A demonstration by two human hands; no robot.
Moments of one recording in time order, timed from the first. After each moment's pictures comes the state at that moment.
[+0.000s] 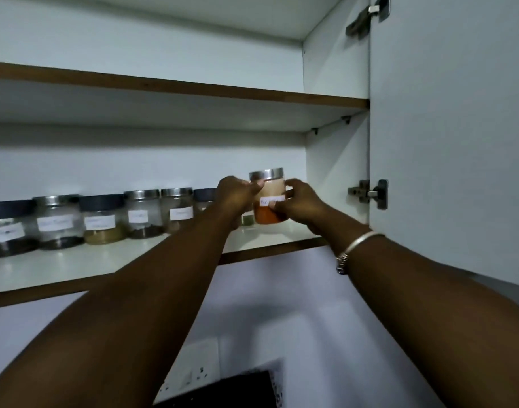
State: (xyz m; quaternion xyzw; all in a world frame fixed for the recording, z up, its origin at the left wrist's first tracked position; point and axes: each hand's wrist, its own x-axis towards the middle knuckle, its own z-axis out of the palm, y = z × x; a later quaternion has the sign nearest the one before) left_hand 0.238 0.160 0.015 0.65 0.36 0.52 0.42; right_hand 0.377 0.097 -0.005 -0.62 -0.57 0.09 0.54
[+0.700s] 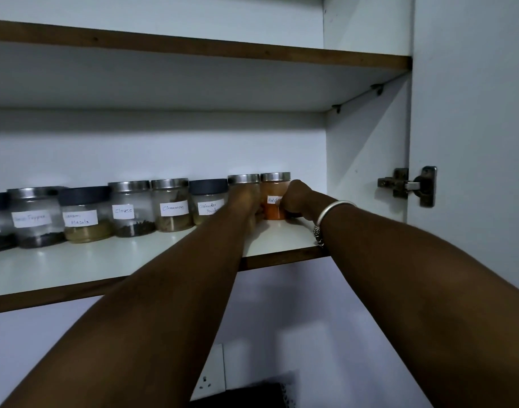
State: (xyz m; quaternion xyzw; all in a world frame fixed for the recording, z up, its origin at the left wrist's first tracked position) left_hand 0.294 0.235 -0.015 0.52 0.38 0.51 0.57; right_hand 0.423 0.235 -0.008 -0.70 -0.59 0.08 0.39
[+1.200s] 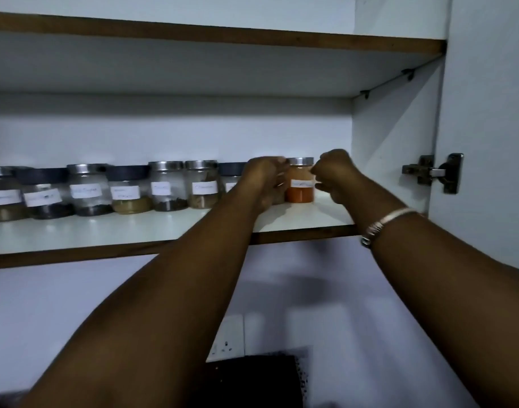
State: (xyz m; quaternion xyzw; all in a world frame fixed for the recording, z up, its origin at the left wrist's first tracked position) left_hand 0.248 0.182 0.001 0.54 0.34 0.52 0.57; right_hand 0.390 0.168 0.008 -0.59 -0.47 0.19 0.63
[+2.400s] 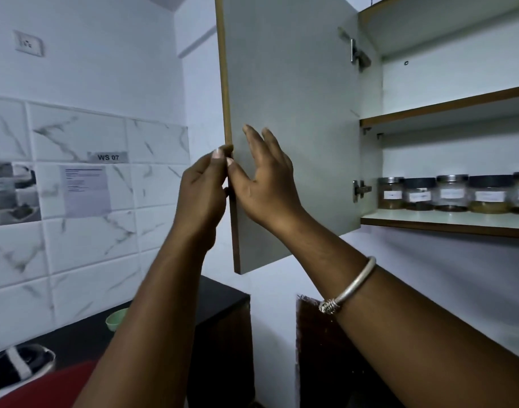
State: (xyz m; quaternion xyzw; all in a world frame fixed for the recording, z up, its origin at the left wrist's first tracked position) left_hand -0.344 -0.342 0.006 0.46 0.46 0.76 -0.01; right_hand -0.265 -0.266 0.014 -0.13 -0.80 0.15 0.57
